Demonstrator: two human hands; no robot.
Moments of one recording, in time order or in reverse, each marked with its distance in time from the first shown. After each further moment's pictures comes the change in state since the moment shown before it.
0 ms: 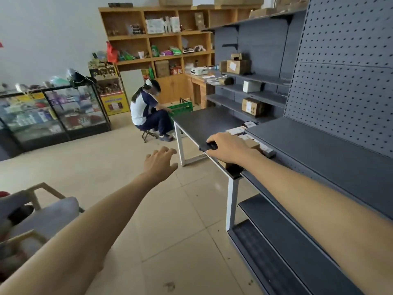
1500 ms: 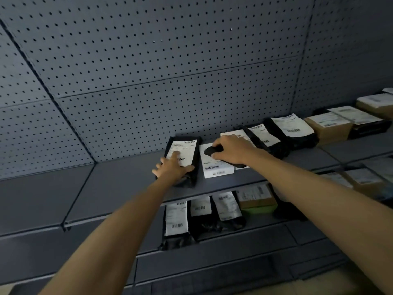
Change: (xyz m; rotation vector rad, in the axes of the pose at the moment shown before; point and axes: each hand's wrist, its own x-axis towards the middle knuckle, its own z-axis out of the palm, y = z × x) left_hand -0.388 0.852 0.005 -0.259 -0.448 0.884; right_hand -0.831 0.332 -0.195 -0.018 0.281 1.294
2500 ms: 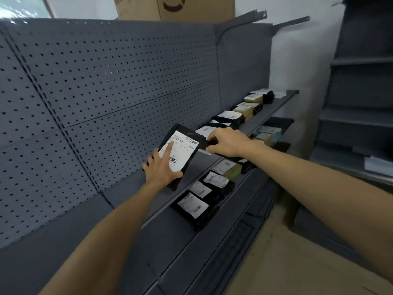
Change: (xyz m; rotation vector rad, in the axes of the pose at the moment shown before) left_hand -0.048 -0.223 -0.123 0.122 0.166 0.826; right_hand -0.154 -0.333 0.041 -0.099 0.323 0.523
